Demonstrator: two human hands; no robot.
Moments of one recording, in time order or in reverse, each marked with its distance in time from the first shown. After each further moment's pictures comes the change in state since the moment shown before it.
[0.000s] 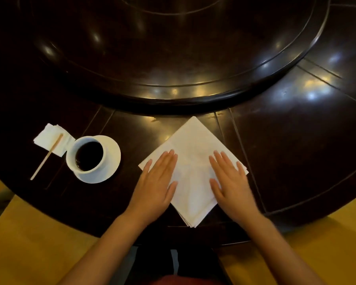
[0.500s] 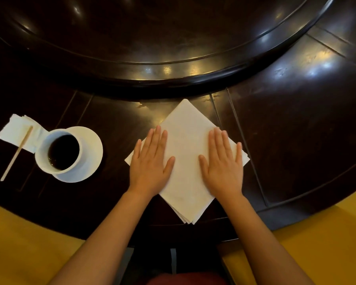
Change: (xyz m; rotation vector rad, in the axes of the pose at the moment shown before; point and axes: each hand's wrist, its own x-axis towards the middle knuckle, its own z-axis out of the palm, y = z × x) left_hand 0.054 -0.022 0.053 0.164 0.069 -0.156; right_hand 0.044 0.025 0.055 -0.253 0.191 0.203
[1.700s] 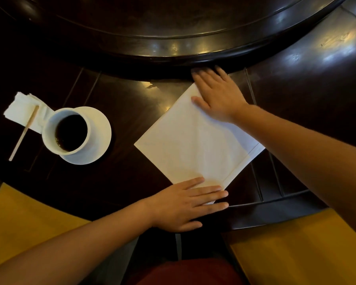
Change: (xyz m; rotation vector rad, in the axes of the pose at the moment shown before) left_hand -0.064 0.020 -0.004 -0.057 -0.295 1.012; right_hand 0.143 -0.012 -0.028 -0.142 -0.126 -0.584
